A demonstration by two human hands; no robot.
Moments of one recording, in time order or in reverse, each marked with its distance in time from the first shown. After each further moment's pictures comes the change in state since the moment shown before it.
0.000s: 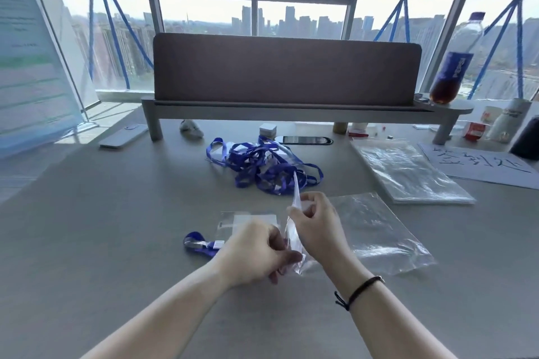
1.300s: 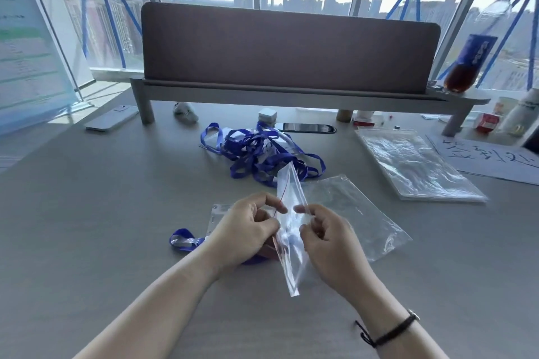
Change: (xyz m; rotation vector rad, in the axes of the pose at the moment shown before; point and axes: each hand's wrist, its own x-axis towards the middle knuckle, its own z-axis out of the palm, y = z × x) left_hand 0.039 -0.020 -0.005 -0.492 0.091 0.030; right_hand -0.013 0.027 -0.015 0.010 -0.107 -0.161
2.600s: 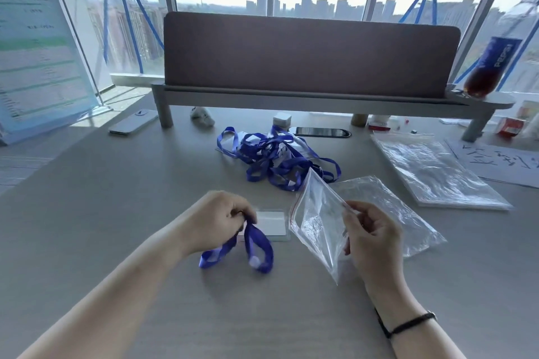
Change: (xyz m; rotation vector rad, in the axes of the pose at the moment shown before) left_hand -0.003 0.009 -0.078 0.759 0.020 0.102; right_hand 0.012 0.016 -0.008 0.287 0.399 0.035
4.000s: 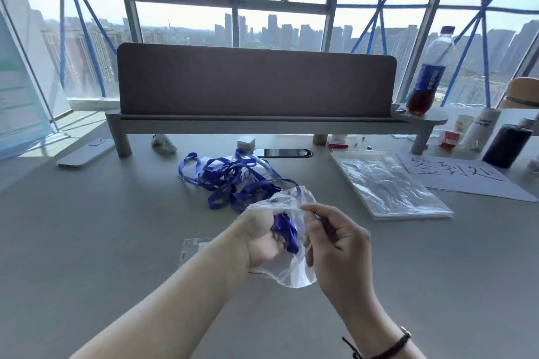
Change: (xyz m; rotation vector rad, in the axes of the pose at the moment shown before) left_hand 0.056 0.124 0.058 -1.491 -0.340 -0.519; right_hand -0.004 -0.055 -0.013 0.096 -0.077 -0.202
